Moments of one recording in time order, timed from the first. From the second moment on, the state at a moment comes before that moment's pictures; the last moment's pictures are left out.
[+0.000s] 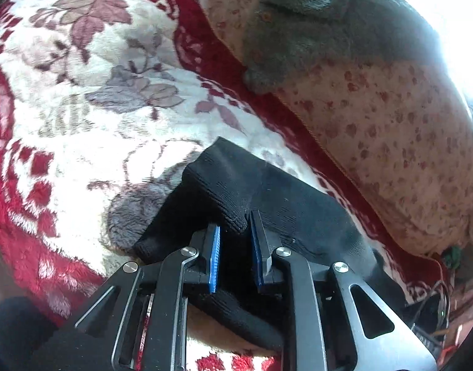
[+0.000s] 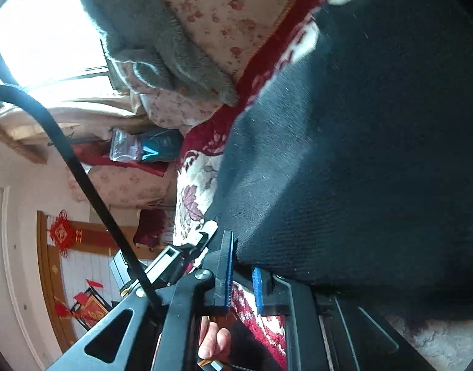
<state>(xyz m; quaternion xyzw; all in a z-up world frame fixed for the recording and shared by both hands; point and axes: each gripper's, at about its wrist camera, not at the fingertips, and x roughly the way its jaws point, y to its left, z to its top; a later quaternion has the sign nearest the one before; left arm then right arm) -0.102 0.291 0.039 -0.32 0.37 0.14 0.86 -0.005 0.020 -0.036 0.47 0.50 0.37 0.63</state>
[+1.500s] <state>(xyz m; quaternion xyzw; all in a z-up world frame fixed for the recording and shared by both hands) -0.153 0.263 0.074 -0.24 0.36 0.16 0.89 -0.016 0.020 -0.019 0.25 0.55 0.39 0.70</state>
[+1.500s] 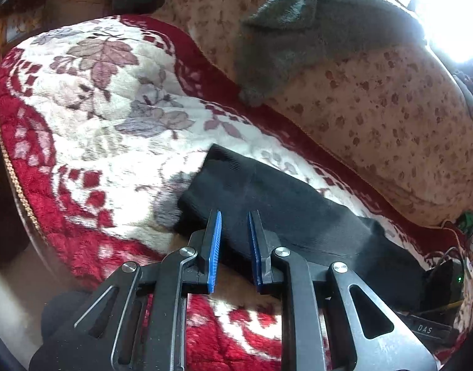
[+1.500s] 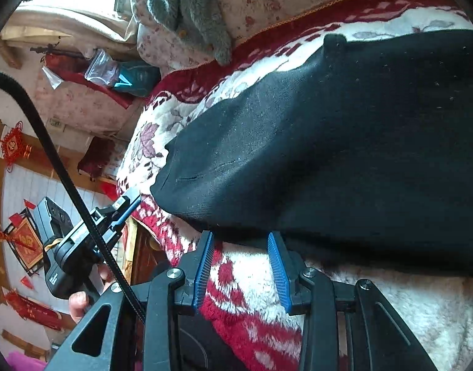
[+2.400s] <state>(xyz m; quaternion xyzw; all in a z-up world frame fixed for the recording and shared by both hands) -0.077 0.145 0.024 -0.17 0.45 0.04 0.88 0.120 -0.007 -0.007 0.19 0.52 0.36 0.75</state>
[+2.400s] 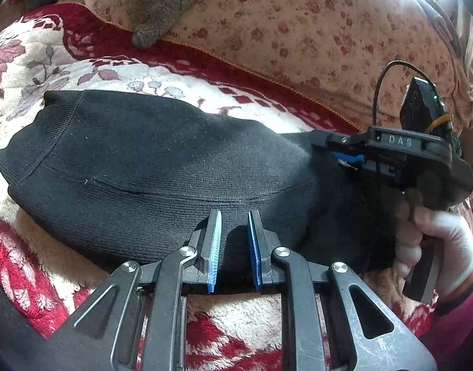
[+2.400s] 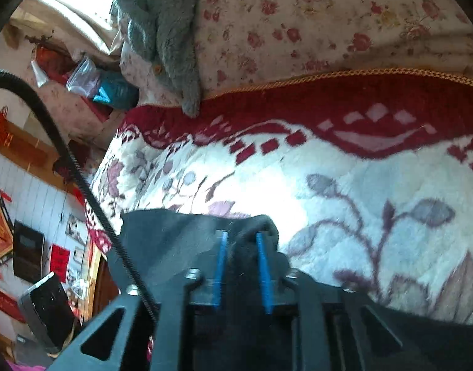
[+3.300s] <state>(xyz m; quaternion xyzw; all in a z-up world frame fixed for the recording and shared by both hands) -0.088 0.110 0.051 -0.13 0.42 0.03 0.90 0.020 -0.123 0.037 0.23 0.46 0.29 0.81</state>
